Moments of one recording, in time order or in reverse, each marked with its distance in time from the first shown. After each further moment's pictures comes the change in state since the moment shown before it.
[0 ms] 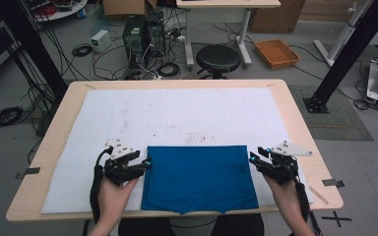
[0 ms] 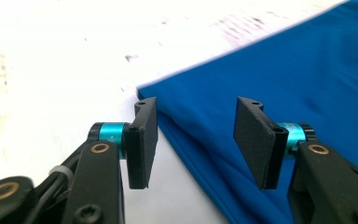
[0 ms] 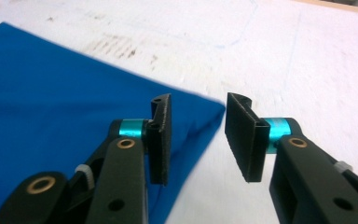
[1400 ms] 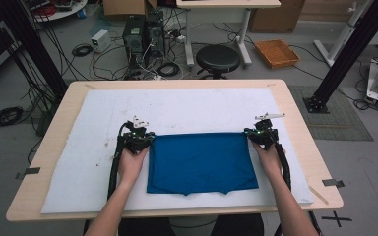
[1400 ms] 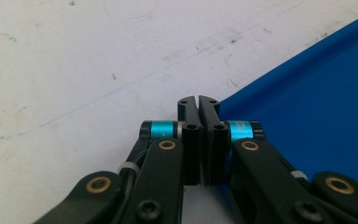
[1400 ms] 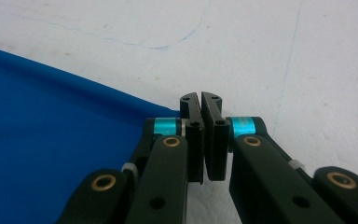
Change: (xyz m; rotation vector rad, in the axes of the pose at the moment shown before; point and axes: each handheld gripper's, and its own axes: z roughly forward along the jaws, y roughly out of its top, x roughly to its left) left arm 0.040 0.033 0.095 0.093 0.068 0.019; right arm -0.065 0.030 0.121 0.188 -0.008 0.096
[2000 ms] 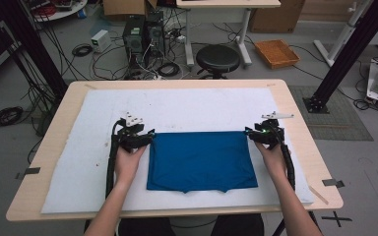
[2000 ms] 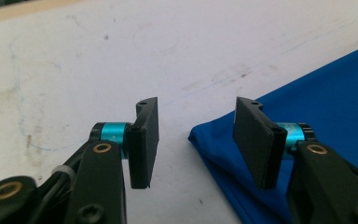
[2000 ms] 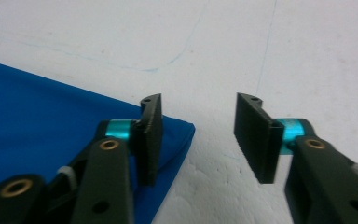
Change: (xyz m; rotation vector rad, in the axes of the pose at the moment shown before) left arm 0.002 0.005 -0.033 -0.128 0.039 -0.013; right arm -0.002 0.001 -0.025 -0.092 -0.030 0.015
